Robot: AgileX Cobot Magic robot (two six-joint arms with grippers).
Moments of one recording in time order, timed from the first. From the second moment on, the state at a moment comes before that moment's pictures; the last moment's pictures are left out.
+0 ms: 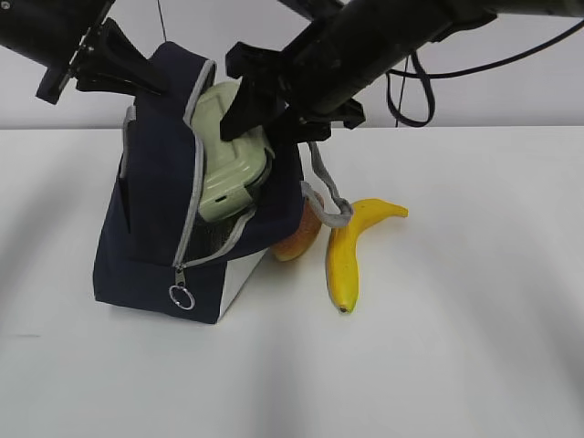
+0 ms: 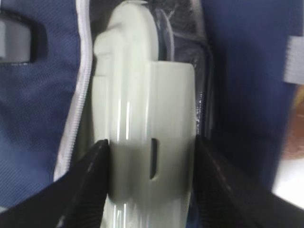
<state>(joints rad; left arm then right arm) -0.07 1.88 -1.63 -0.93 1.22 0.26 0.46 1.94 -1.65 0.72 0.86 -0.22</state>
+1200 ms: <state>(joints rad) -0.07 1.88 -1.63 -0.93 1.22 0.26 0.57 2.09 -1.88 0.52 0.98 -0.20</state>
